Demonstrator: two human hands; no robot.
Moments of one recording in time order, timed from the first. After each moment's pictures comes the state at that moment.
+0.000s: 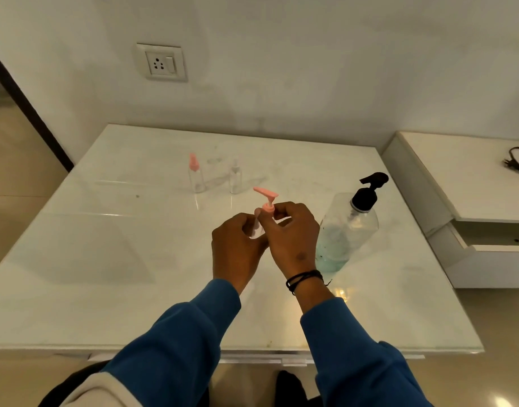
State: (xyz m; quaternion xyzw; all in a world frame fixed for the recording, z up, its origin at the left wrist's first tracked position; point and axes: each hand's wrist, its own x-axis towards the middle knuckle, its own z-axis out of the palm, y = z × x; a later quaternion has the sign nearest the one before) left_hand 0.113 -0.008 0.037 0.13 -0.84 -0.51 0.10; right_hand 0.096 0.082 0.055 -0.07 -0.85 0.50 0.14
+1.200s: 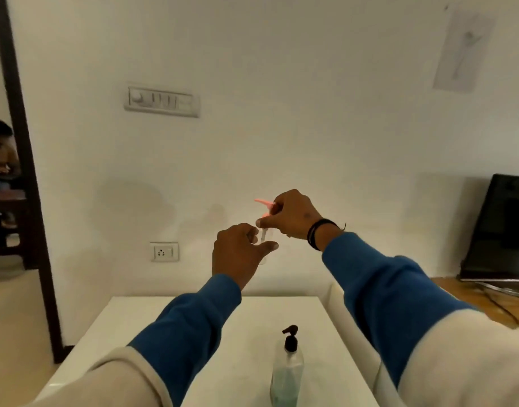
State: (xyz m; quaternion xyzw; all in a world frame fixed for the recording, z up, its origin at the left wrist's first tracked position) left_hand 0.133 0.016 0.388 -0.03 -0.84 -0.48 0.25; right_hand 0.122 0.147 0.476 0.14 -0.93 0.31 0.15
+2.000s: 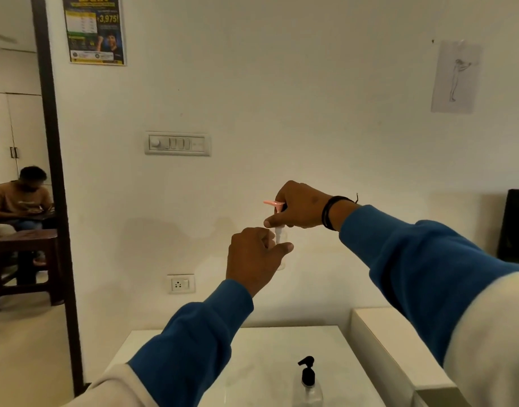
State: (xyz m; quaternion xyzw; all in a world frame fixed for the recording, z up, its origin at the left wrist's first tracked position) left_hand 0.164 0.026 0.452 -0.08 -0.84 -0.45 0.31; right_hand 0.139 0.152 0.564 0.25 -0.94 0.16 0.15
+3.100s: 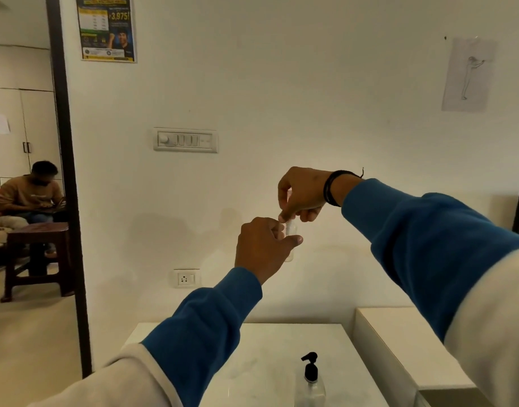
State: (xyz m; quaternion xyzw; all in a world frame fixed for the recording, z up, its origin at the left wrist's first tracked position) left_hand 0.159 0.027 0.460 -0.09 -0.83 -0.45 0.31; right_hand 0.161 0.141 0.597 0.19 -0.97 0.14 0.04
